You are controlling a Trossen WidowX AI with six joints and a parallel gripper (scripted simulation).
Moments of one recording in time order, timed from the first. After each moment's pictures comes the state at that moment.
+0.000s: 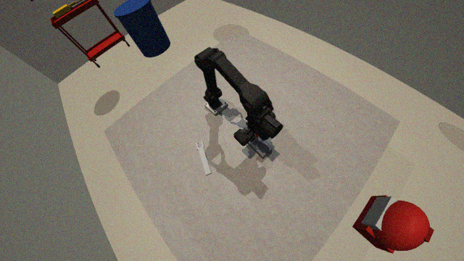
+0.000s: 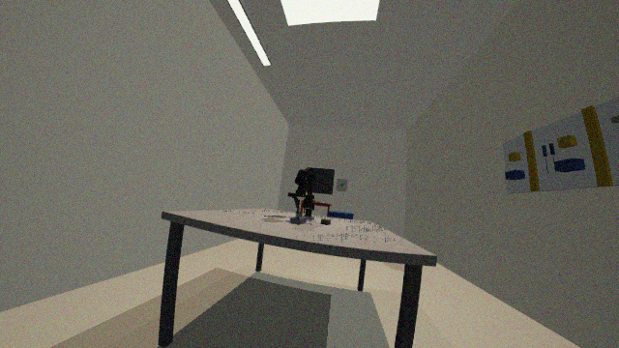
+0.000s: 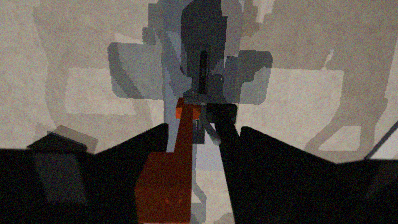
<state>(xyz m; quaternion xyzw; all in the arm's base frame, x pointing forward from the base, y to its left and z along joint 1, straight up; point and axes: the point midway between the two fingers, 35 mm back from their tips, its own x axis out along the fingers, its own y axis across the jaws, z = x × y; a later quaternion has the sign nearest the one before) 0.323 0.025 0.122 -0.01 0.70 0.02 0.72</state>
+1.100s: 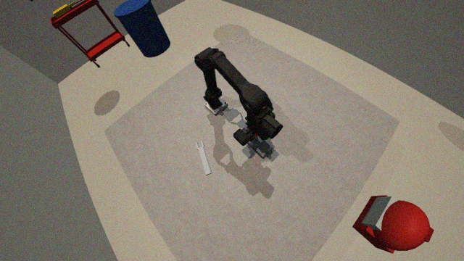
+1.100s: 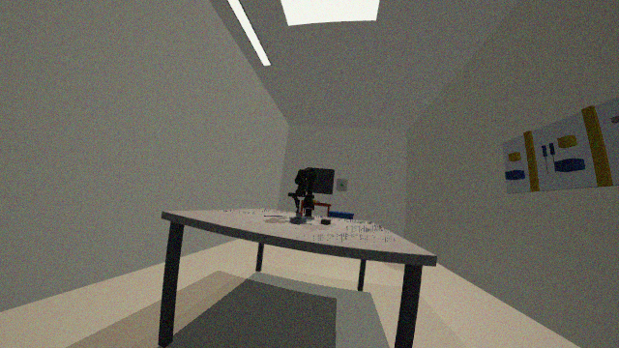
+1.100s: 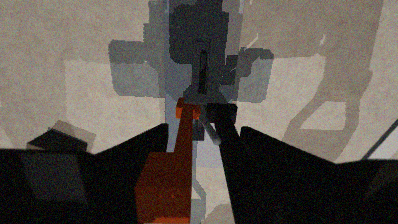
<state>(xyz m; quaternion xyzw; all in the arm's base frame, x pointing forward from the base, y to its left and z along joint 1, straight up) 0.322 0.024 0.124 -0.01 0.70 0.03 0.71</state>
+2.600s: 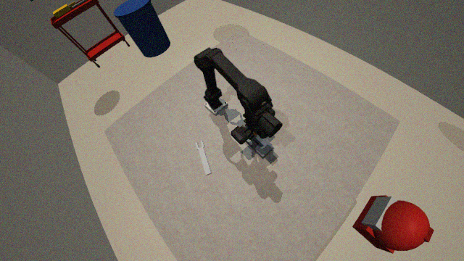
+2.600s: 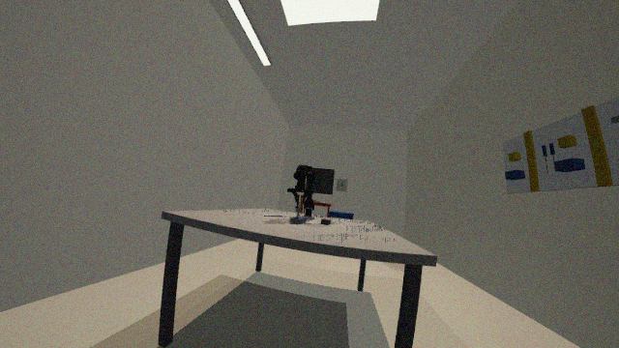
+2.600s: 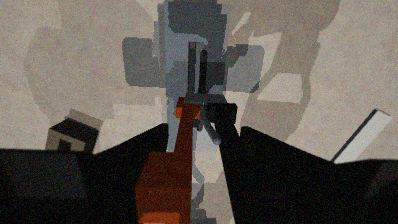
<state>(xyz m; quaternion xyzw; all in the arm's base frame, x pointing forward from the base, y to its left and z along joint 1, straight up) 0.322 0.017 0.157 -0.01 0.70 0.03 0.71</state>
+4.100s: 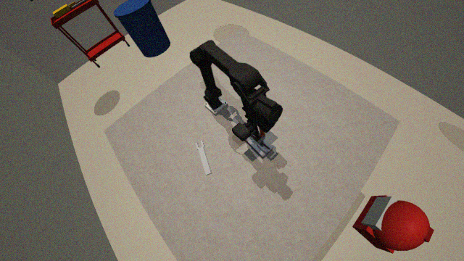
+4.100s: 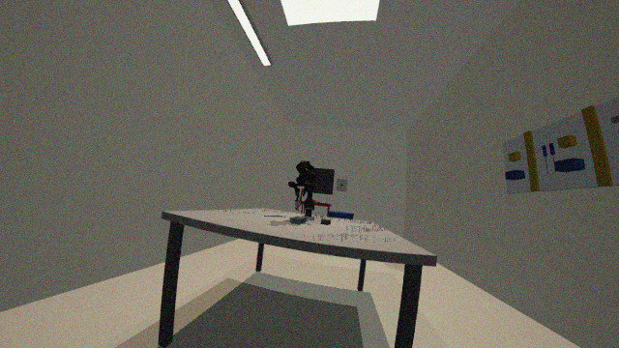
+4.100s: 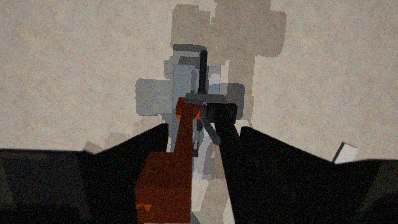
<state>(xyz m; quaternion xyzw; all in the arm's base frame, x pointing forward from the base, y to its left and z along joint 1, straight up) 0.342 0.021 0.203 -0.01 0.61 0.04 0.79</state>
